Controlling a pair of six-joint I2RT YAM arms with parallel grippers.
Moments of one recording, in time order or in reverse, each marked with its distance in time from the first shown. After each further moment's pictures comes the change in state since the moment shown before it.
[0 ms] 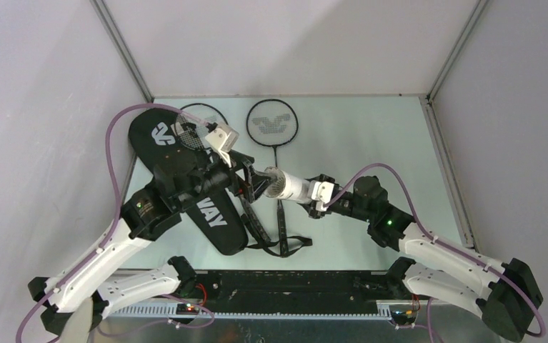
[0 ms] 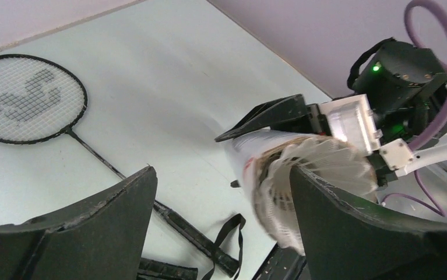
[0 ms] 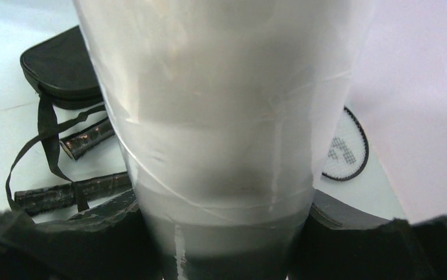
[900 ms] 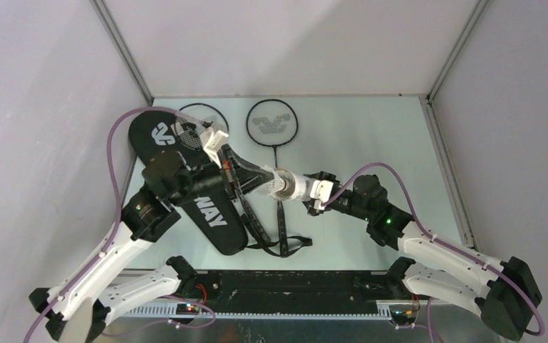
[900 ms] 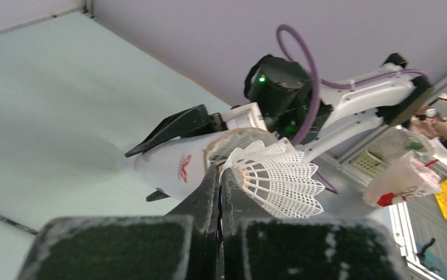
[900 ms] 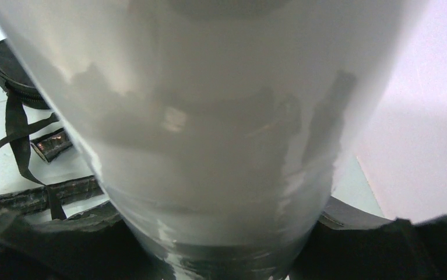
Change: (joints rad) left arm 0.109 -0.055 -0.099 0.234 0.406 -0.190; right arm 0.002 0.004 0.011 0.028 0.030 -0.041
